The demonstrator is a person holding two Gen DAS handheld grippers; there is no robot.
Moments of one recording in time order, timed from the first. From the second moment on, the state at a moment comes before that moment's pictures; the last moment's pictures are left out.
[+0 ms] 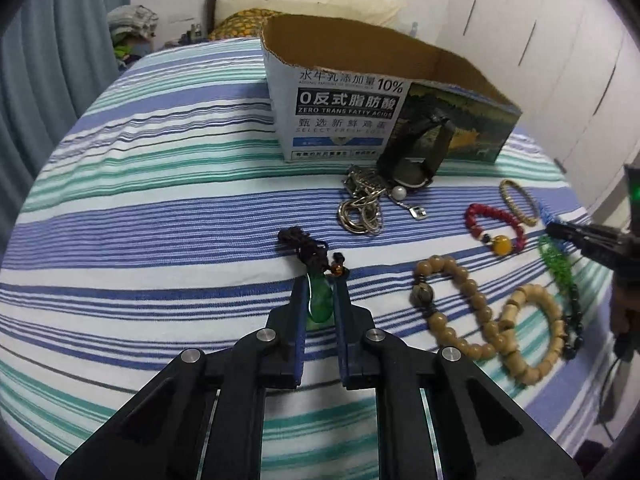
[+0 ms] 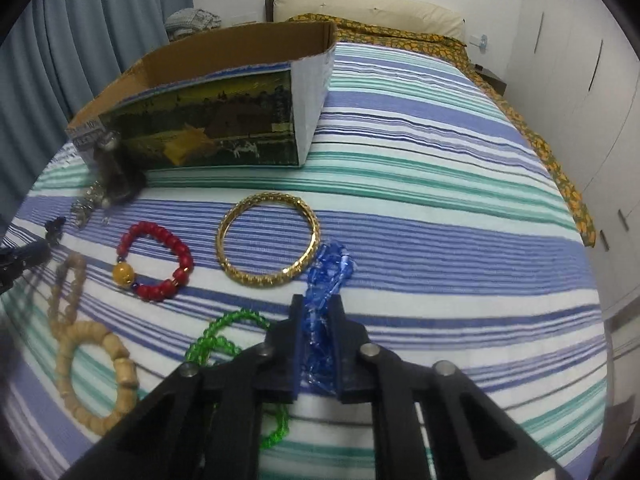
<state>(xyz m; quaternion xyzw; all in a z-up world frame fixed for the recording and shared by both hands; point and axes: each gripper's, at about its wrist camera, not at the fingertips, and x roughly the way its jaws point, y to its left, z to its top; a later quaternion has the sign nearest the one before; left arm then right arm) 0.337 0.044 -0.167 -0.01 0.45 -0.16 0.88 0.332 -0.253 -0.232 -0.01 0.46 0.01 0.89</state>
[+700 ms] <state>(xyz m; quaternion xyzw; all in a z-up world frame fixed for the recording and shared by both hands) 0.331 0.043 -0.060 -0.07 0.40 -0.23 0.88 0.308 -0.245 -0.114 0.09 0.39 0.13 0.90</state>
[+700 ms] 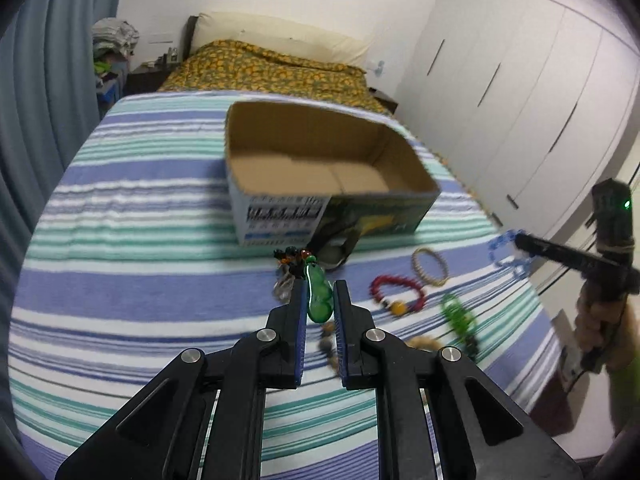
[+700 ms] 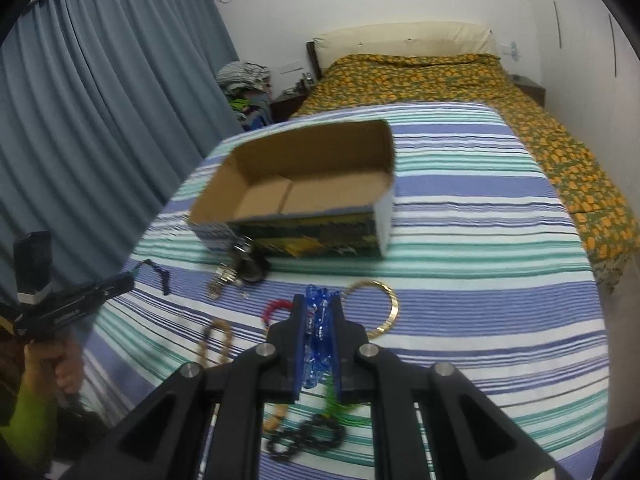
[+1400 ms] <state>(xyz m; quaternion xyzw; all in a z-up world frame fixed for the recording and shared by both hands) 0.514 -0.045 -0.034 -0.04 0.47 -0.20 0.86 0.502 -0.177 -0.091 0.08 0.42 0.12 0.90</state>
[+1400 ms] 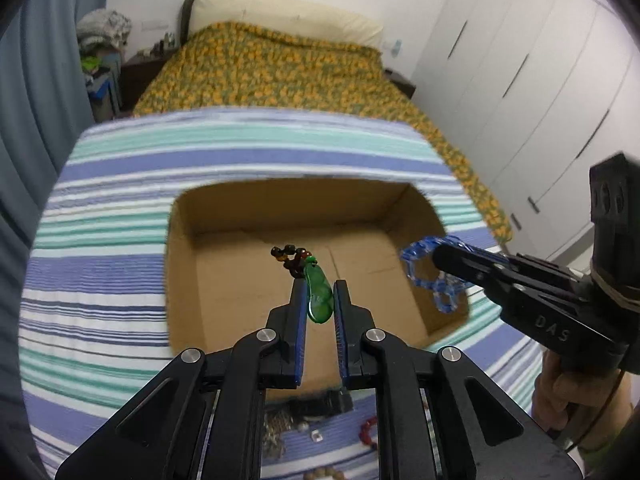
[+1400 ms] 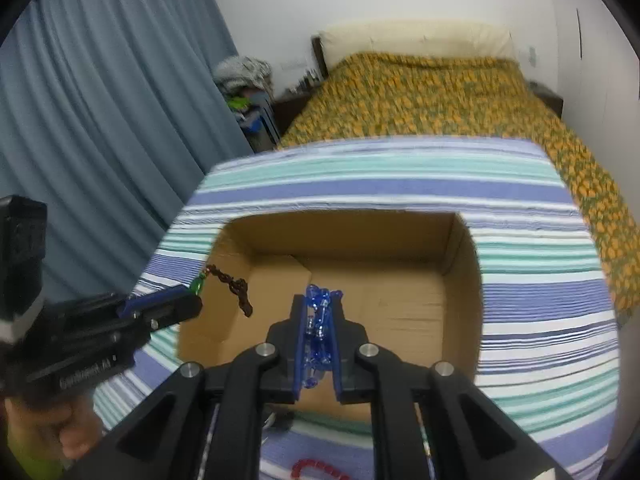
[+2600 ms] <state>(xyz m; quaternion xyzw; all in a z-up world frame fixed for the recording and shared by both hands) 0.294 0.036 -0.093 0.02 0.43 -0.08 0.90 0.282 -0.220 -0.143 -0.02 0.38 0.05 0.92</state>
